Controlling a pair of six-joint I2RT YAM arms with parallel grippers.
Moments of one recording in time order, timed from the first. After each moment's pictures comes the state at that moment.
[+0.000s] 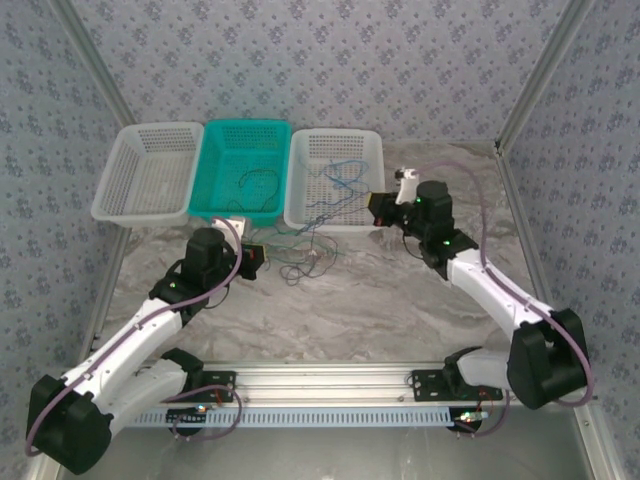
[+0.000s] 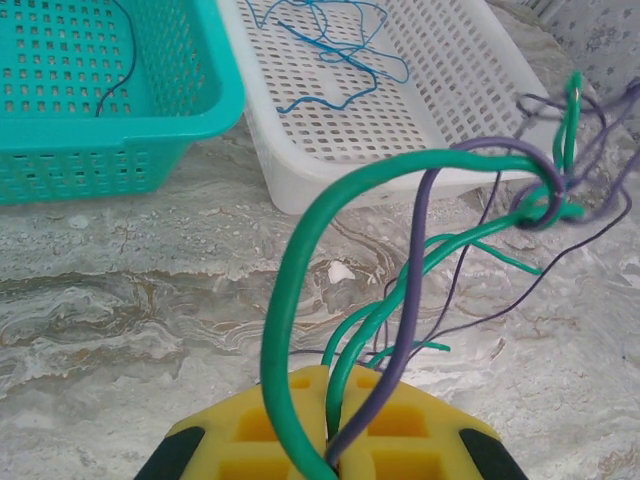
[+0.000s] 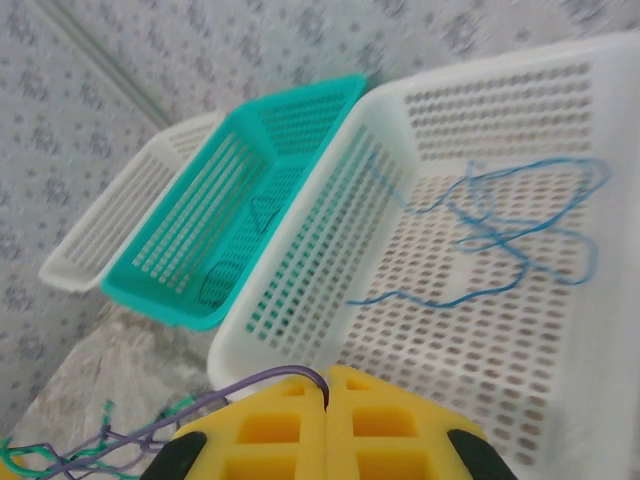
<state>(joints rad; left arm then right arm) -0.49 0.90 0.59 -0.21 0.14 -0.37 0.34 1.23 0.82 0.12 -0.28 0.42</state>
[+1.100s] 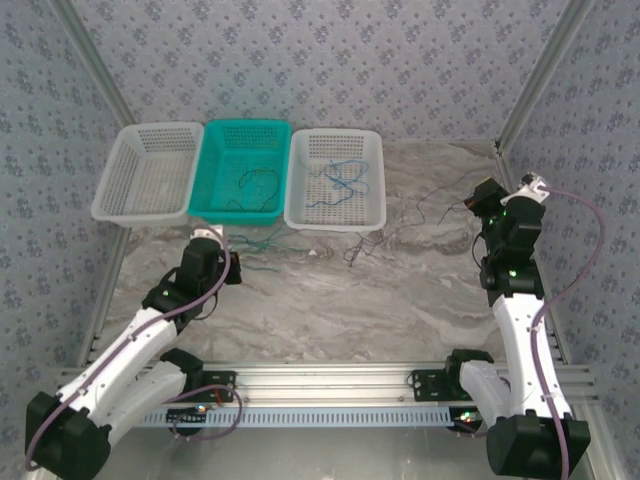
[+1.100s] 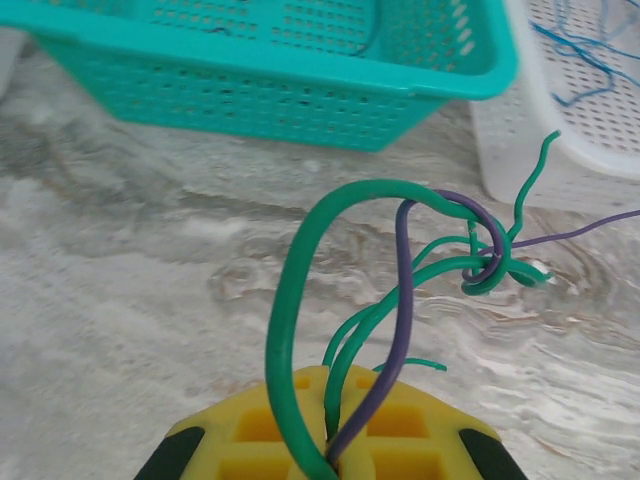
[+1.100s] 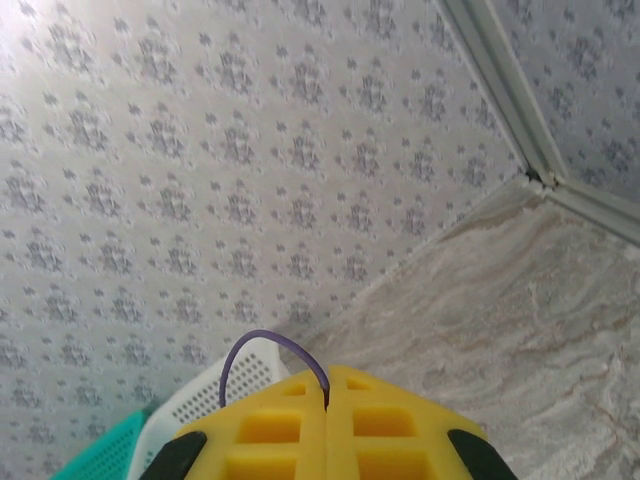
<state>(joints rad) -0.46 0.79 0.54 -0.40 -0.20 -0.44 -0.09 0.86 0.82 -0.07 0.05 0.66</state>
